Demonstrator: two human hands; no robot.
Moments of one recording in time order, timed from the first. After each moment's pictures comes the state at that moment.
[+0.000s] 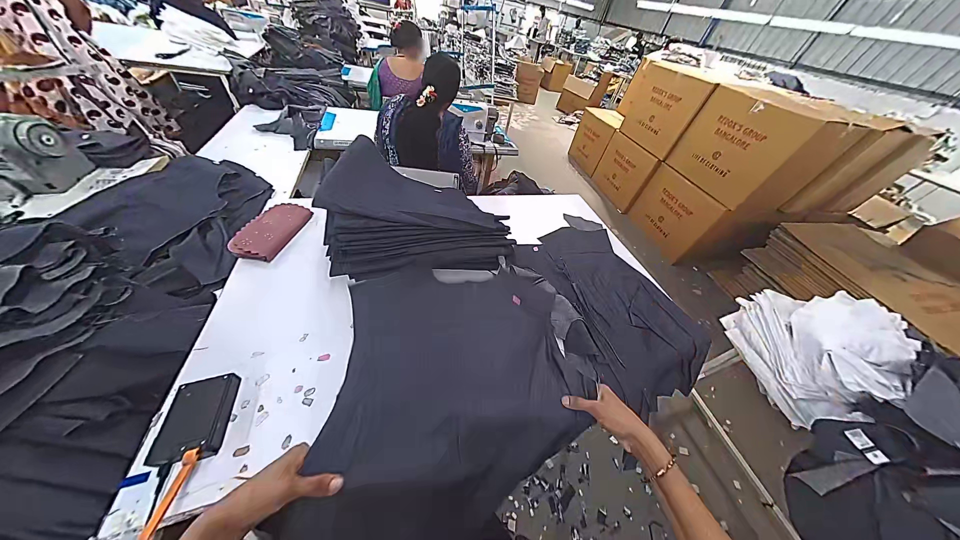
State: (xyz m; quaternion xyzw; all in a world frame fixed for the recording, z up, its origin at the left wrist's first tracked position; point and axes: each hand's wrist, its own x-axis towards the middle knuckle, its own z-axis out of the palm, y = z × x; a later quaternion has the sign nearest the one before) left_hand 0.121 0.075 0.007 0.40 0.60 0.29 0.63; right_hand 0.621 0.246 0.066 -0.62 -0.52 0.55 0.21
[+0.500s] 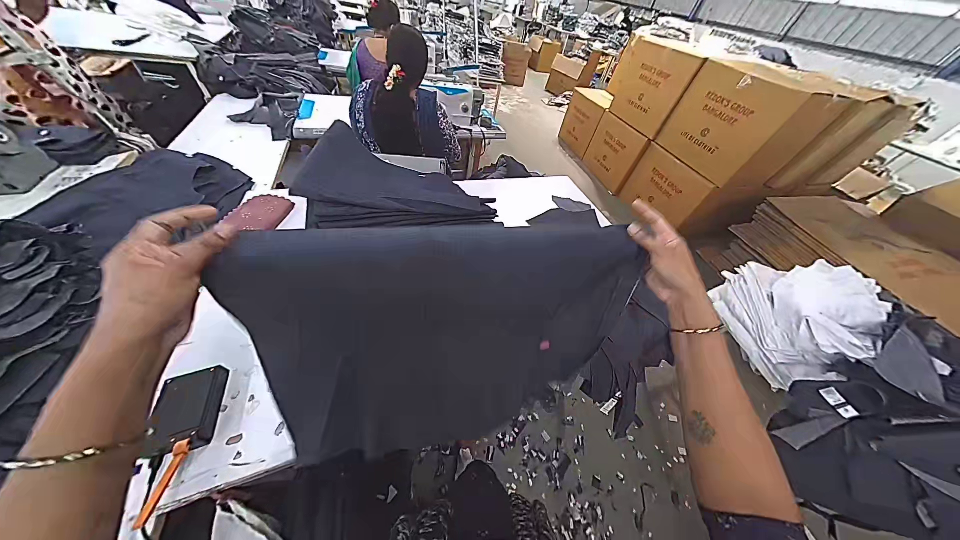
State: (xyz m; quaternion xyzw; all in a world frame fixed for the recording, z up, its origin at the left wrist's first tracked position) left_hand 0.068 0.186 0.183 0.41 0.64 0.63 0.18; right_hand 0.625 0.341 0.239 -0.49 -0.57 0.40 0.52
